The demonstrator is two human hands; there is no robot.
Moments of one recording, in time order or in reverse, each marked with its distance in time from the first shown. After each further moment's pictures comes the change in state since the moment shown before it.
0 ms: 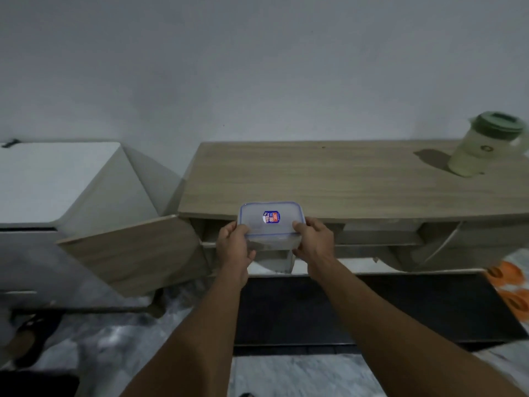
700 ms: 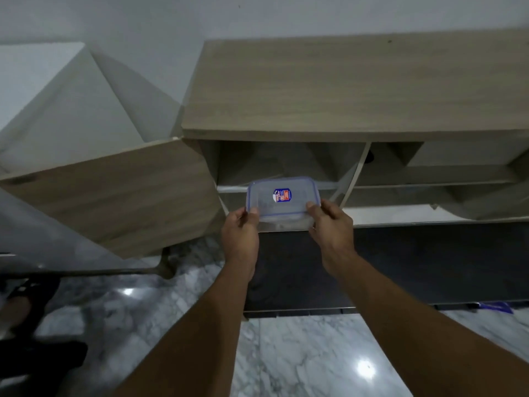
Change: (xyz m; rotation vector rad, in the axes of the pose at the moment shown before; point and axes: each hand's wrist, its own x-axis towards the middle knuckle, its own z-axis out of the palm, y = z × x) left_hand 0.157 -0.141 -0.112 0.331 0.008 0.154; right_hand 0.073 0.211 0.074 0.024 0.051 -0.041
